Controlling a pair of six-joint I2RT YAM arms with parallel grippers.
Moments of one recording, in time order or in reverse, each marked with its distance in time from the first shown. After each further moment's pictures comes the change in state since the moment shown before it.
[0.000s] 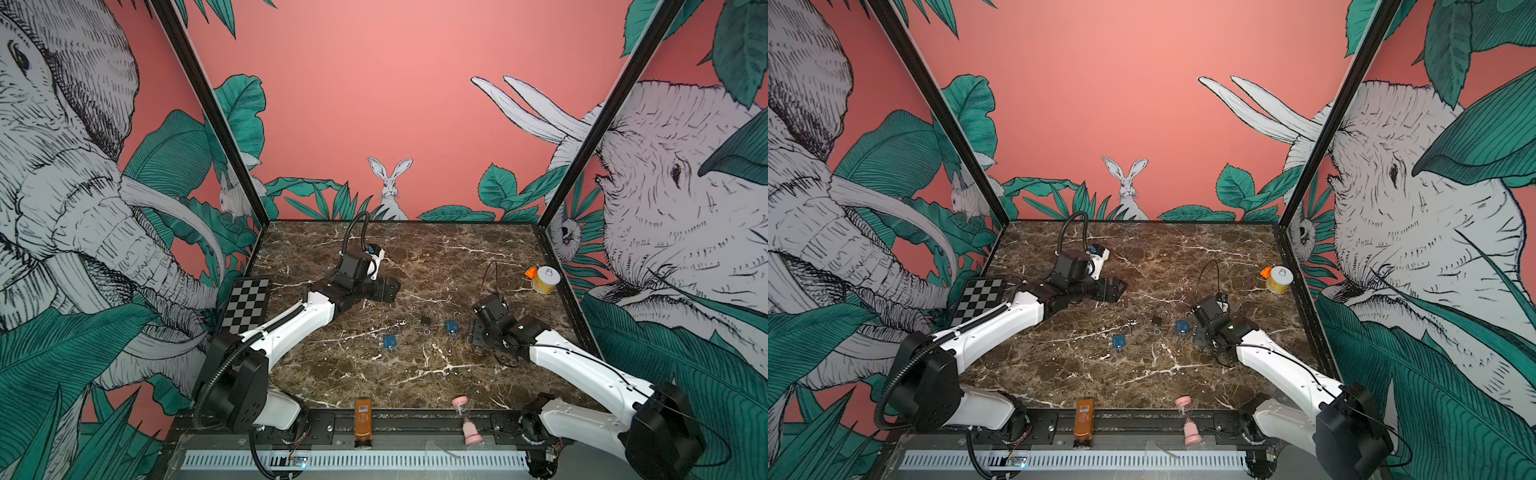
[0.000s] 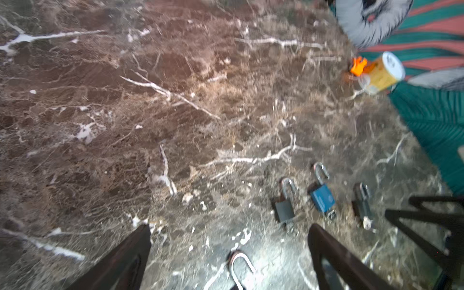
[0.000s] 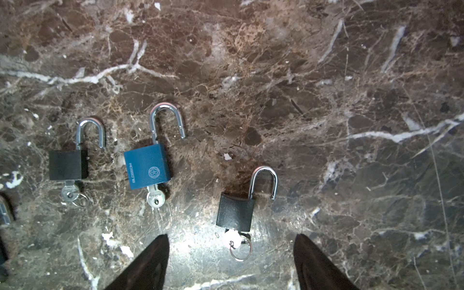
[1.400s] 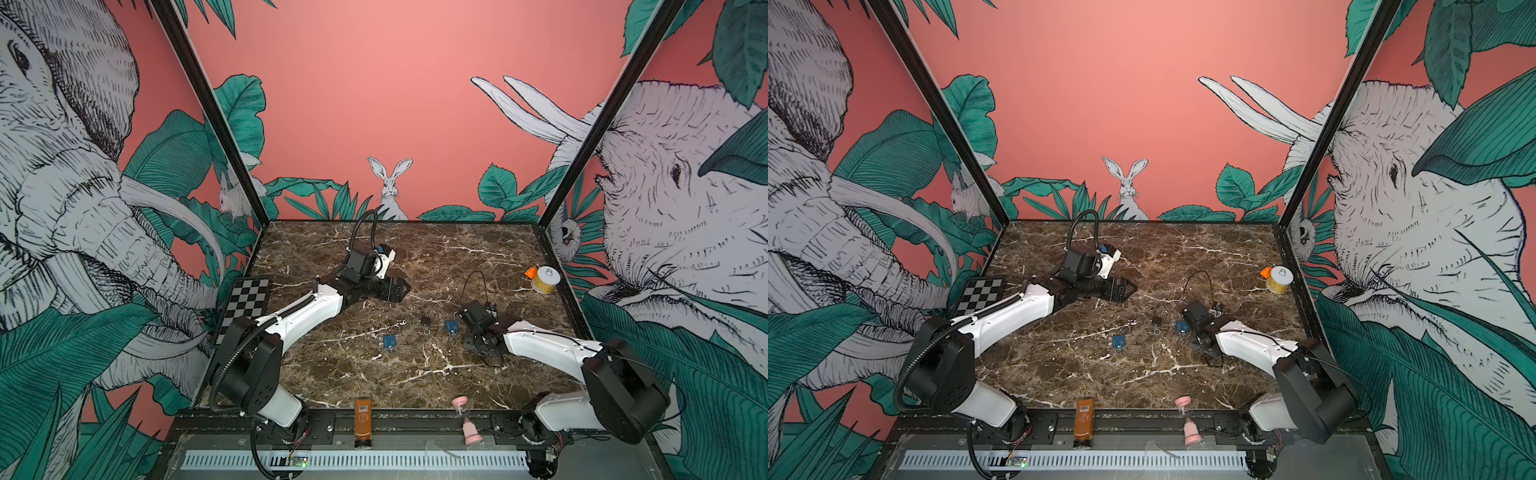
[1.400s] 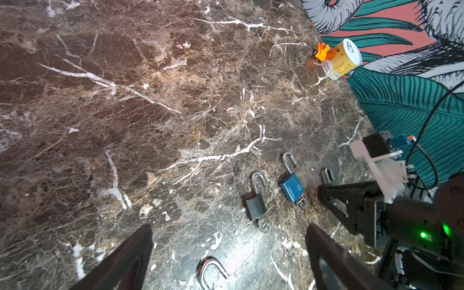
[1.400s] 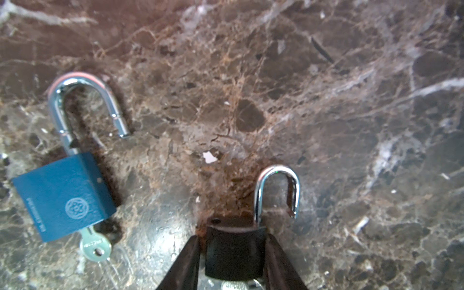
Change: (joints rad) left arm -0.014 0.105 0.069 -0.009 0.195 0.034; right arm 0.013 0.259 -0.047 0.139 0.002 0.109
